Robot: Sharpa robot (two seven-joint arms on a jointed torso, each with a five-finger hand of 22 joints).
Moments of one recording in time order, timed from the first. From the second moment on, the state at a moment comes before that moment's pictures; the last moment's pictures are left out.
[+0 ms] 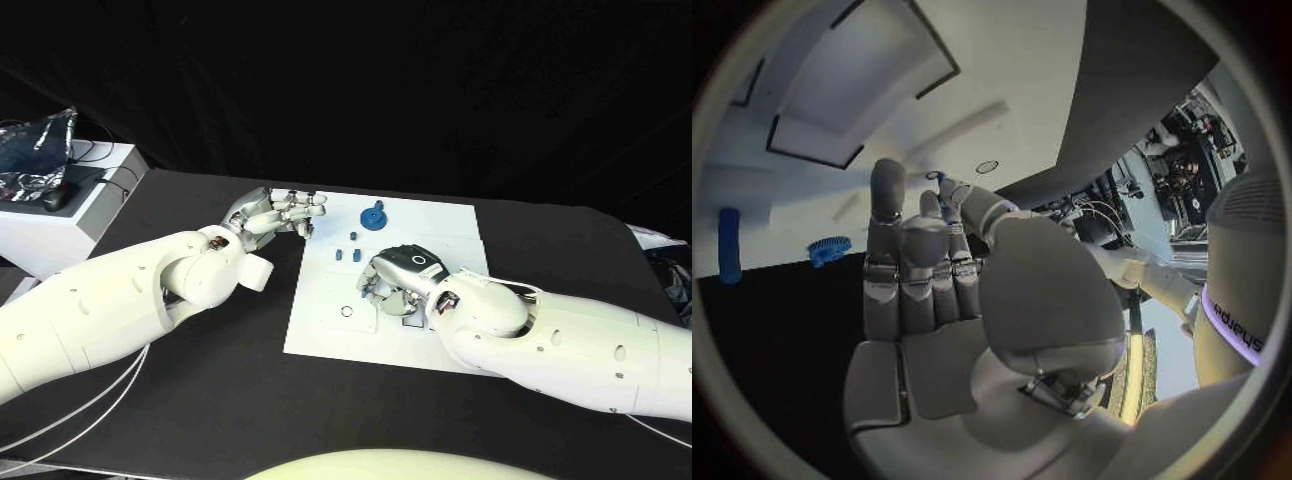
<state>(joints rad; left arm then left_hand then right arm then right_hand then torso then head) 1.00 -0.84 0.18 1.43 -0.23 -0.11 0.28 1.44 -0.03 0.21 -0.06 0.05 1.06 0.14 0.07 0.06 1.18 0.07 0.19 0.07 1.17 0.00 0.95 0.45 0.14 1.11 0.01 0.47 1.19 1.09 -0.67 -0.12 1.59 -1.77 -0.41 -0.23 1.32 -0.06 0.47 -0.13 0.26 1.22 0.11 0.06 0.09 1.26 0.06 0.06 0.06 1.41 -0.03 1.10 0.59 0.13 1.38 -0.04 0.27 1.00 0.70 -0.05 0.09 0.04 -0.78</state>
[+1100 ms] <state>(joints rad) 1.00 -0.84 0.18 1.43 -0.23 -0.11 0.28 1.44 -0.03 0.21 -0.06 0.05 1.06 0.14 0.07 0.06 1.18 0.08 0.20 0.07 1.17 0.00 0.95 0.45 0.14 1.11 0.01 0.47 1.20 1.08 -0.65 -0.12 1.57 -1.81 -0.40 -0.26 1.32 -0.06 0.46 -0.13 0.29 1.20 0.13 0.06 0.08 1.24 0.07 0.06 0.06 1.41 -0.03 1.11 0.59 0.13 1.39 -0.04 0.25 1.02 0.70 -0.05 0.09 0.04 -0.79</state>
